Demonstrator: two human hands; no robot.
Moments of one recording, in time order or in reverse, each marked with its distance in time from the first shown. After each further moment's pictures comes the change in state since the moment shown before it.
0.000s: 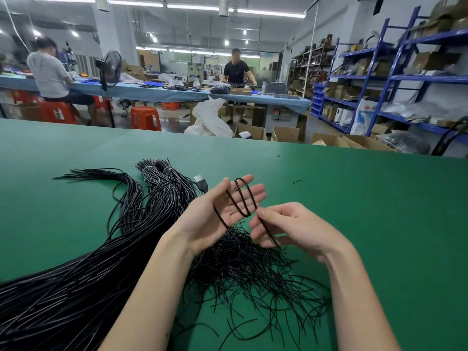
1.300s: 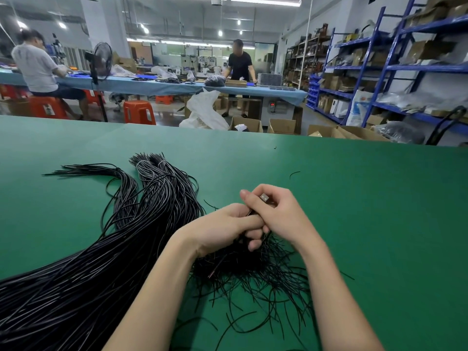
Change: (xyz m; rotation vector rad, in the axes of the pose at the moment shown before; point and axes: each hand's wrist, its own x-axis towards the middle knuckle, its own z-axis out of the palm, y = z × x) left_hand -0.006 -0.018 0.010 0.718 -0.236 -0.204; right_hand 0.029 0.019 0.019 -0.160 0.311 -0.293
